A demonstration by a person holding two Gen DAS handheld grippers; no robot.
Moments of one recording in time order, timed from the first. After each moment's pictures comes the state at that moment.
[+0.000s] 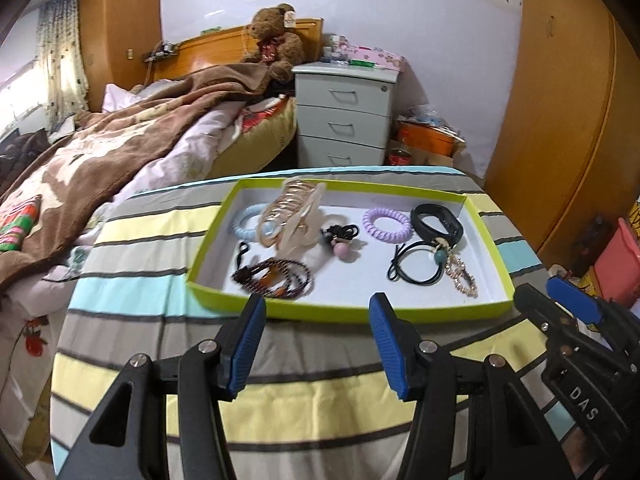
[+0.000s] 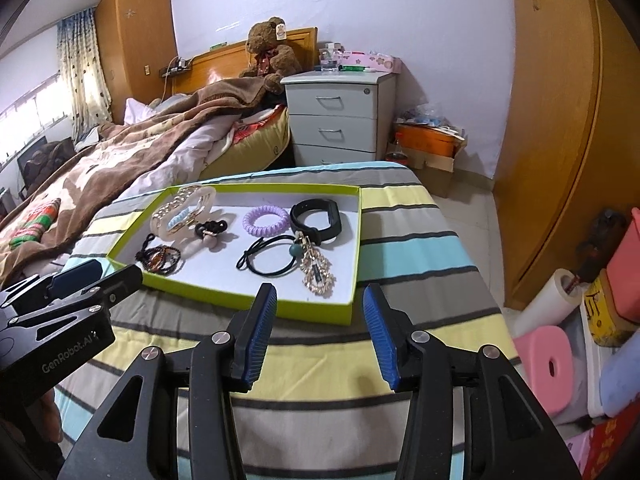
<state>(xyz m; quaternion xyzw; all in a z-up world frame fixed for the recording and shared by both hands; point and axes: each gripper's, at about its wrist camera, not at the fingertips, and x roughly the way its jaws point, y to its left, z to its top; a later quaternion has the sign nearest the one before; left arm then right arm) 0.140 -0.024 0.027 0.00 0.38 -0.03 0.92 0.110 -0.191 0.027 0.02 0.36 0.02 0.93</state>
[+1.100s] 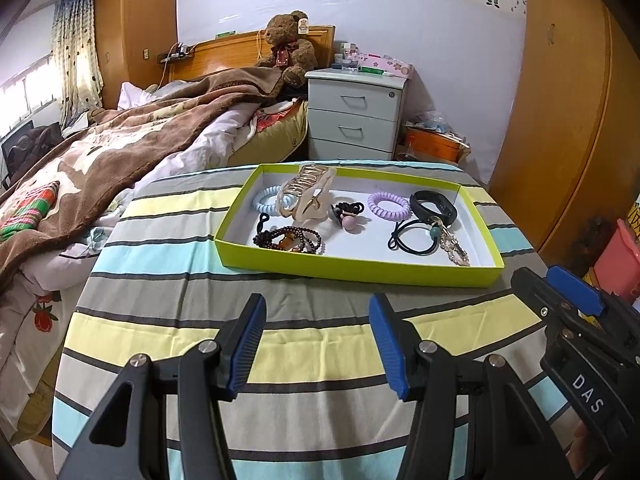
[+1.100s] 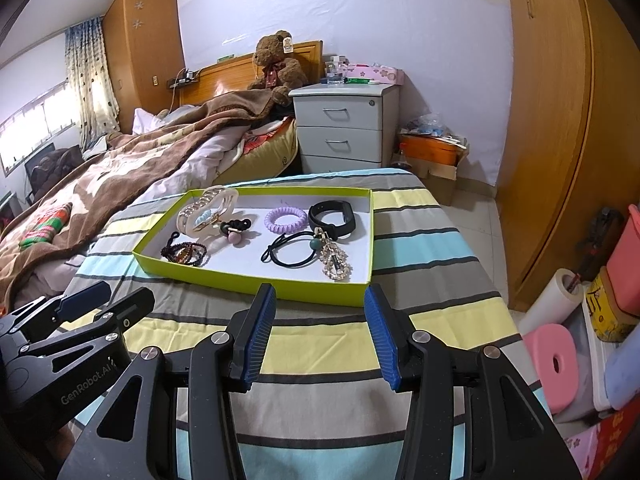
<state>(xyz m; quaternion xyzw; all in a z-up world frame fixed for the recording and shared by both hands) 0.092 -0.019 0.025 -0.01 0.37 -0.01 0.93 0.083 -0.179 0.031 0.03 0.34 0.03 0.94</state>
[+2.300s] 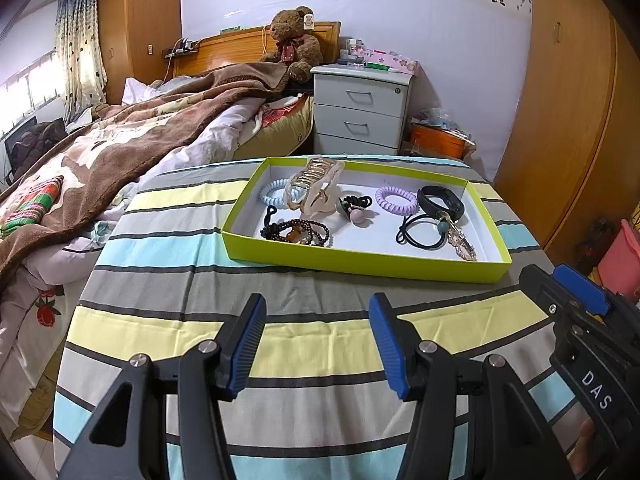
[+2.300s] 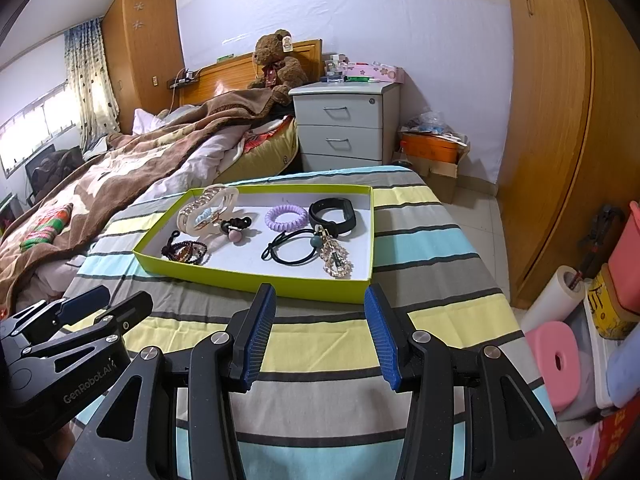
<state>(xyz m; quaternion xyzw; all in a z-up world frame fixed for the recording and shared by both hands) 0.094 -0.014 0.023 -0.02 0.38 0.00 0.93 0.080 -0.177 0.029 0.03 0.34 0.03 0.94</state>
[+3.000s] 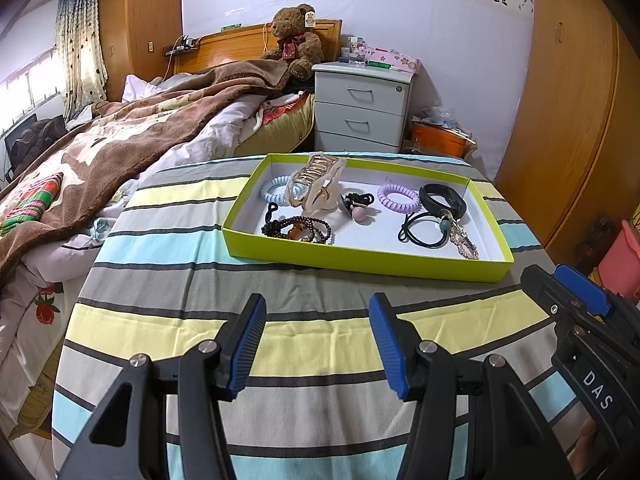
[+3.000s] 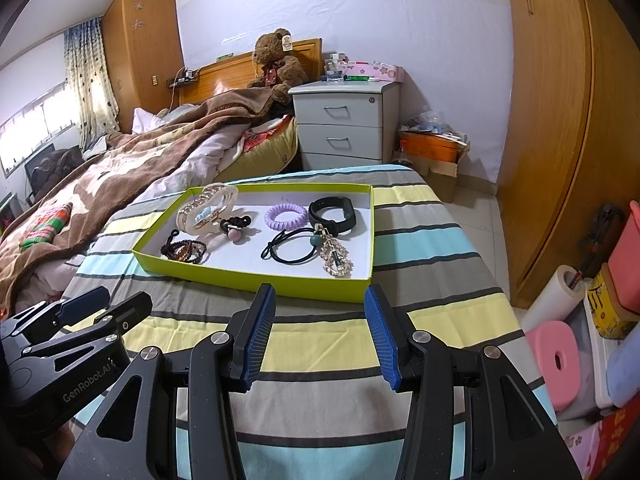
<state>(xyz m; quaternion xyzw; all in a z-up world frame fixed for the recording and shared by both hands) 0.094 -0.011 0.021 -0.02 0.38 -0.01 0.92 0.080 -0.177 0.029 0.03 0.34 0.03 0.94</state>
